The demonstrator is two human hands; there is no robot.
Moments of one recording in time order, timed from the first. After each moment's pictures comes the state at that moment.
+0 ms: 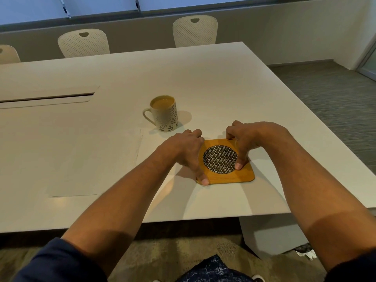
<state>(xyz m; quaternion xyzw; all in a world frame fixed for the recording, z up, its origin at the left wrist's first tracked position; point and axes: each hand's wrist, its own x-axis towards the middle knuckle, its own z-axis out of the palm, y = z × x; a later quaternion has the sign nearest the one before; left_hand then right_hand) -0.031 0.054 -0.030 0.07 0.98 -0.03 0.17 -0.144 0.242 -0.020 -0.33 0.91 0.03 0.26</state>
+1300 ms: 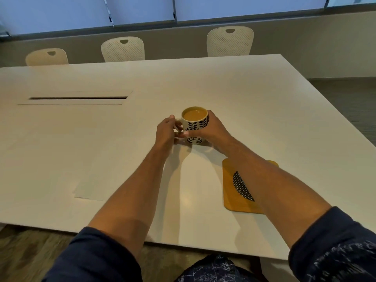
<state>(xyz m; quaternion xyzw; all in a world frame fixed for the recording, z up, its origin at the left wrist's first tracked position) -0.046 -0.078 -0.056 -0.30 0.64 0.66 -0.25 -0.148 0.053 -0.061 -0.30 0.75 -0.57 0.18</state>
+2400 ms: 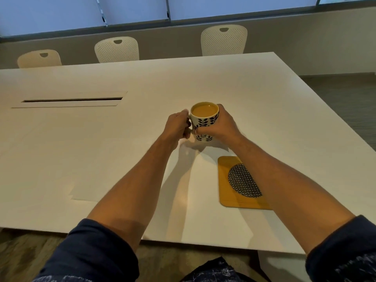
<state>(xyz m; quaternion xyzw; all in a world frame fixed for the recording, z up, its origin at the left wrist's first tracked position) -0.072 -0.051 -0.033 -0.27 0.69 0.65 -0.17 -0.151 0.092 -0.045 -0.29 0.81 -0.51 0.06</state>
